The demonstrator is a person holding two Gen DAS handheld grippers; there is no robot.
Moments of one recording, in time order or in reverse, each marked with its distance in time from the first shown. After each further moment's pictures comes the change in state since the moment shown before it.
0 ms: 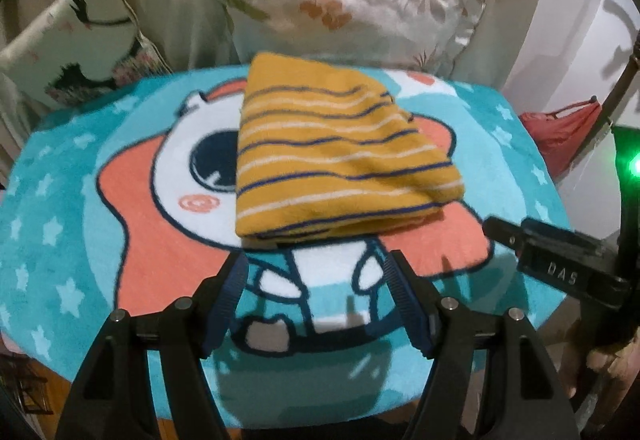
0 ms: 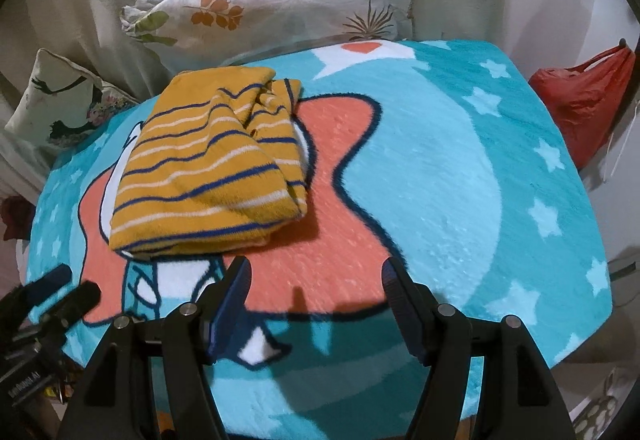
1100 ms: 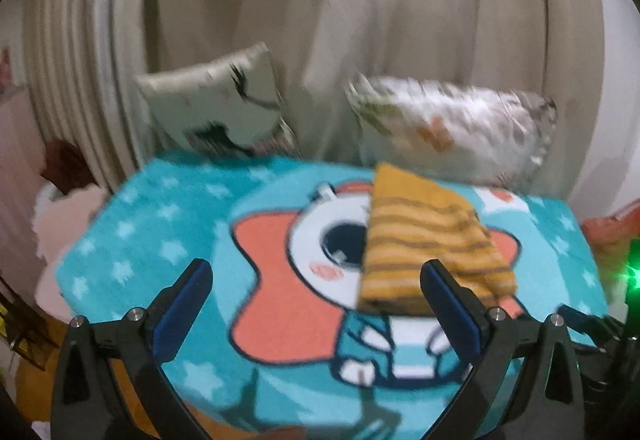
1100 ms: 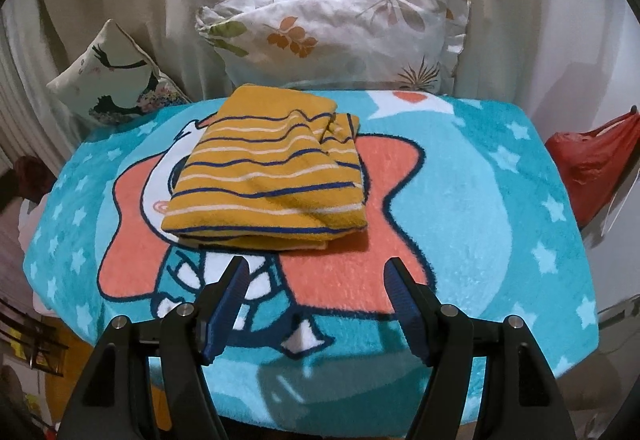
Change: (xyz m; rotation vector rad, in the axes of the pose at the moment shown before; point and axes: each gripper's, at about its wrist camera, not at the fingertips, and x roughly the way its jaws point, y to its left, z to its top) left arm -0.098 0.044 -0.013 -0.199 -0.306 0.272; right arm -0.040 0.055 -0.022 -0.167 -0.126 0.023
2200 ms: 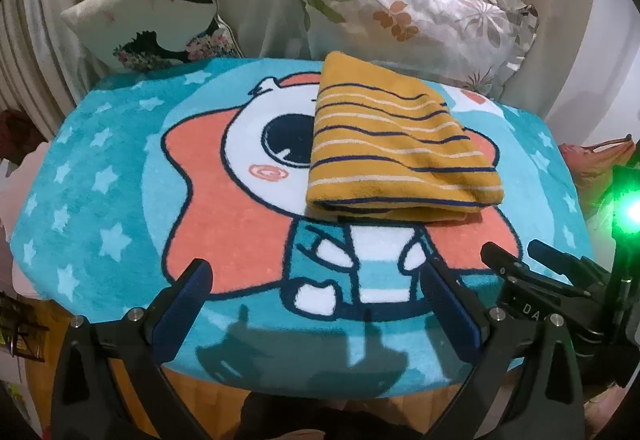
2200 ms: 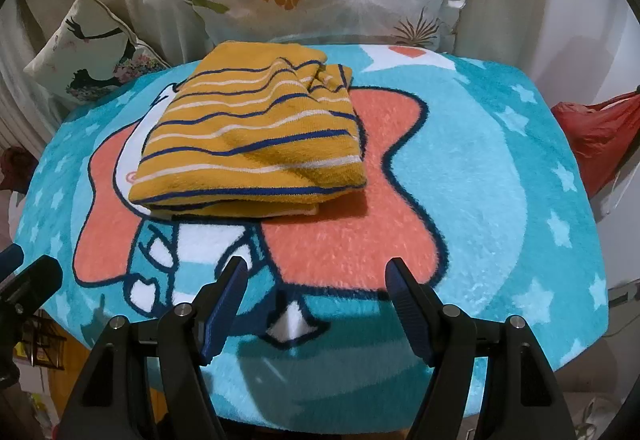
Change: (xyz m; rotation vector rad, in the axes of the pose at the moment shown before) left arm 0.059 -0.027 -0.036 0.071 0.327 -0.120; right arm 0.042 -0.004 -0.012 0.023 0.117 -0.037
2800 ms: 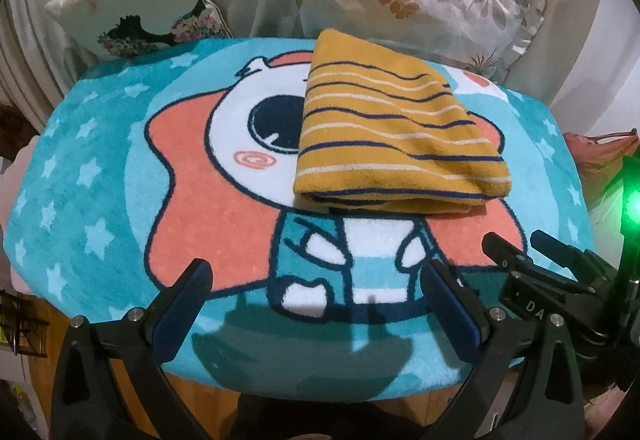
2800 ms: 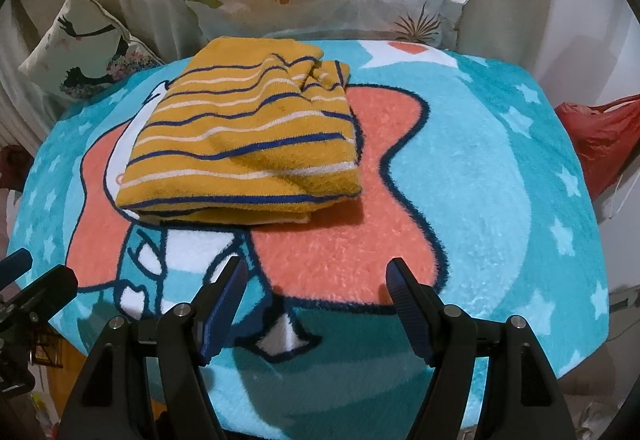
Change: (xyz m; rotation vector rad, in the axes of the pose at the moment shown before) left arm 0.025 -0.008 0.006 0.002 0.077 -0.006; right arm 0.014 -0.005 0.009 -0.008 0.021 -0.003
